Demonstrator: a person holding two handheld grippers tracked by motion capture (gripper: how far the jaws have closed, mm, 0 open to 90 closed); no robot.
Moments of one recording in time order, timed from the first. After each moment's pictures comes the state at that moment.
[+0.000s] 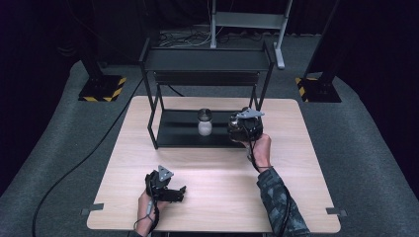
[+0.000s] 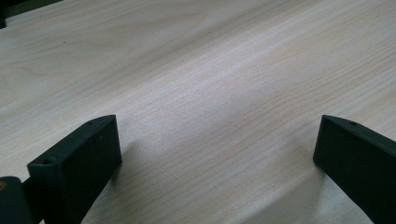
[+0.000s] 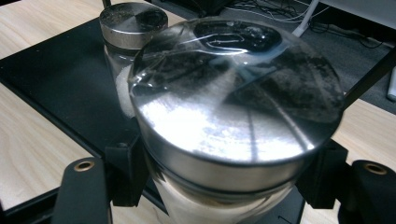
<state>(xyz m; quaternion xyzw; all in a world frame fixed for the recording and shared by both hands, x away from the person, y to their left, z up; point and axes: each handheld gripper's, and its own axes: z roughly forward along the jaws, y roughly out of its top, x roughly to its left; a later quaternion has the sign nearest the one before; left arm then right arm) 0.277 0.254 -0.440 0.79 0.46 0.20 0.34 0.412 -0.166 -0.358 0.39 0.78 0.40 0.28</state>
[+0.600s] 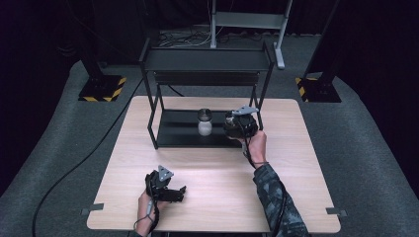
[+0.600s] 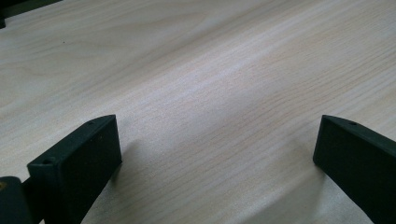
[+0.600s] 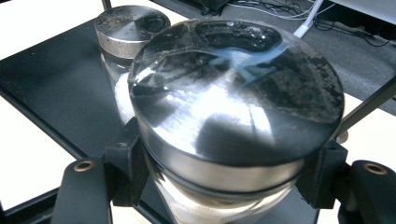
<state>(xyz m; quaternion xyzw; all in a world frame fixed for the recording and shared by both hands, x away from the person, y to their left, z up) 0.277 0.254 -0.440 0.79 0.46 0.20 0.34 0.430 -0.153 -0.357 0.40 0.79 0.39 0.27</state>
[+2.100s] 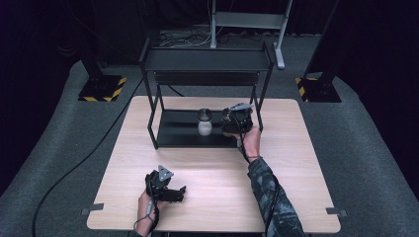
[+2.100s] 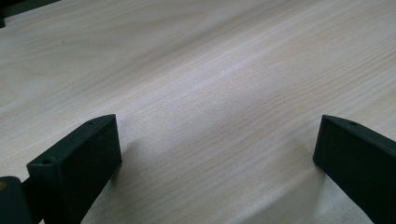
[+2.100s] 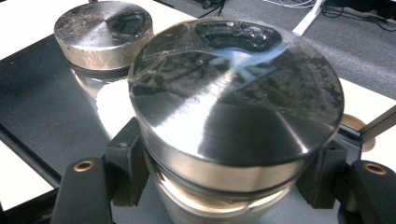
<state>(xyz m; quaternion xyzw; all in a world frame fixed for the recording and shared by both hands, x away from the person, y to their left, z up) 0.278 0.254 -0.440 0.79 0.46 0.20 0.34 0.462 -0.144 -0.369 0.42 0.78 0.39 0.25</state>
